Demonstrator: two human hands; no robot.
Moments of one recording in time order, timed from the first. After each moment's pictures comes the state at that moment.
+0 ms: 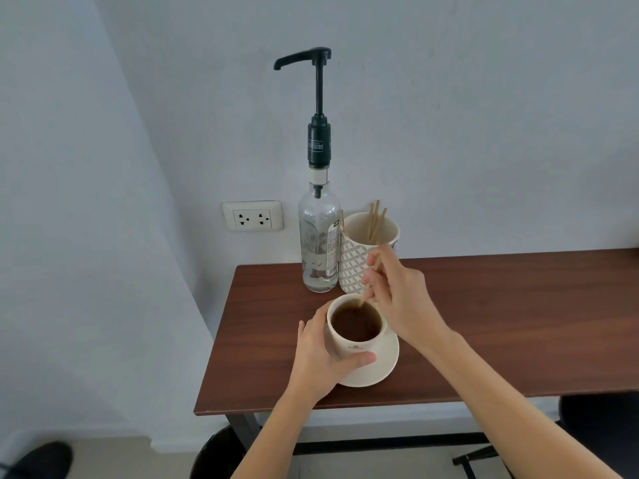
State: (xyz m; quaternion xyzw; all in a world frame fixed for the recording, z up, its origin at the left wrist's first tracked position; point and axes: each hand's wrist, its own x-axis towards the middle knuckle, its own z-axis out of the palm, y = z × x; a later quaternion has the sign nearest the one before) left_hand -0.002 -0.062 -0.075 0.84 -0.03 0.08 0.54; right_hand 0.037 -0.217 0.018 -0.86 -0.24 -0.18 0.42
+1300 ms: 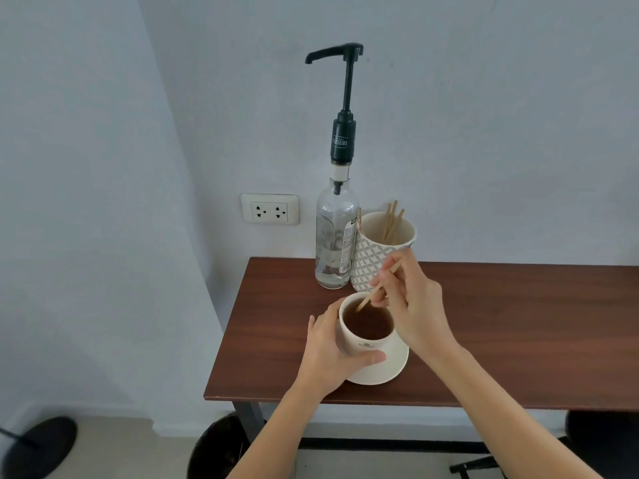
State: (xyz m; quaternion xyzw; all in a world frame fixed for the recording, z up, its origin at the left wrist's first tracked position) left_hand 0.000 -0.059 -0.079 0.84 -0.03 0.08 0.53; right_hand 0.024 -0.207 0.017 -0.83 -0.22 -0.19 0.48
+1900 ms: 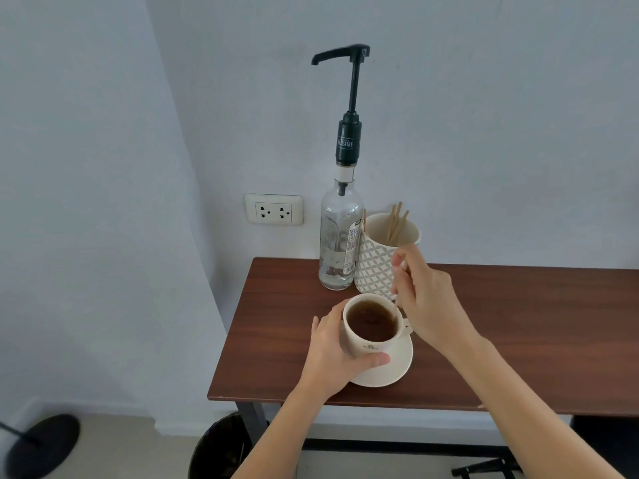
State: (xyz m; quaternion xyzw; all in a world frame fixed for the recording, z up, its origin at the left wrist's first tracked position) left_hand -0.002 -0.059 -0.075 0.84 -0.03 0.08 0.54; right_hand 0.035 -0.221 0.025 -0.89 -0.23 -0.18 0.36
